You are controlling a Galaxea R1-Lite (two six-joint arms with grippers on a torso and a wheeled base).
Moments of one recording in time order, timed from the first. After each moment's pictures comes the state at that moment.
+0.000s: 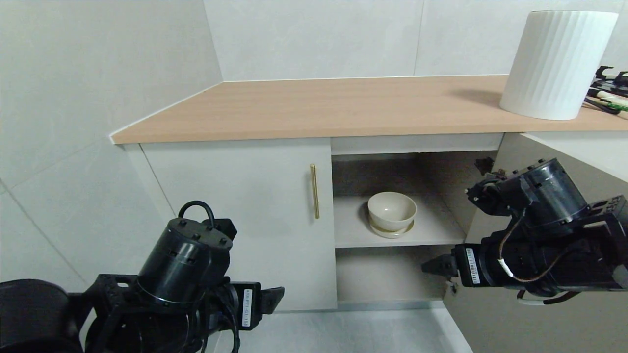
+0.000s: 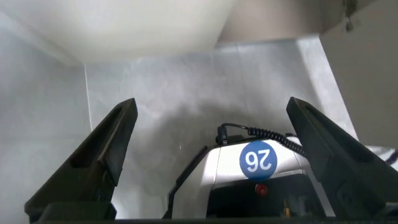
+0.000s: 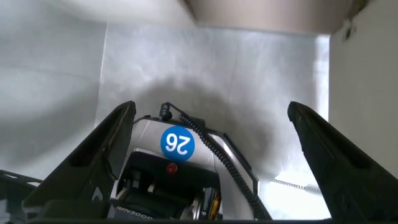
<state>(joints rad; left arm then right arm) -0.70 1.55 -0.65 -0.10 0.33 -0.51 0.60 1.57 -0.93 0.17 -0.10 0.45</state>
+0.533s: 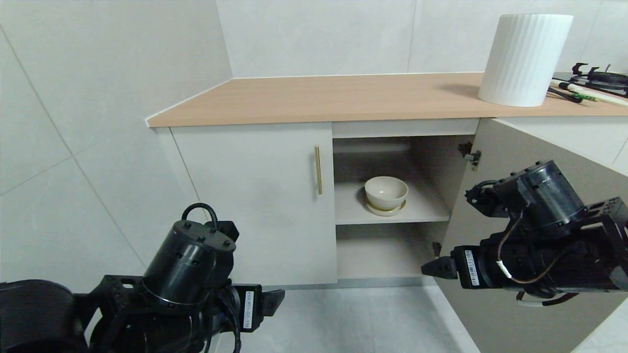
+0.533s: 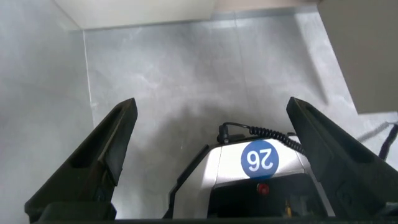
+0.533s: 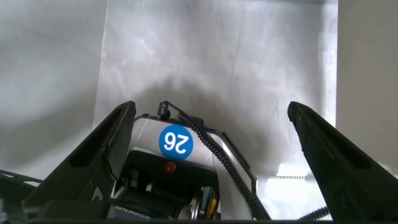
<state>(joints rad) -0.71 1.57 -0.65 -0.10 0.33 -0.51 0.60 1.58 -0.92 0.17 -0.11 0.44</state>
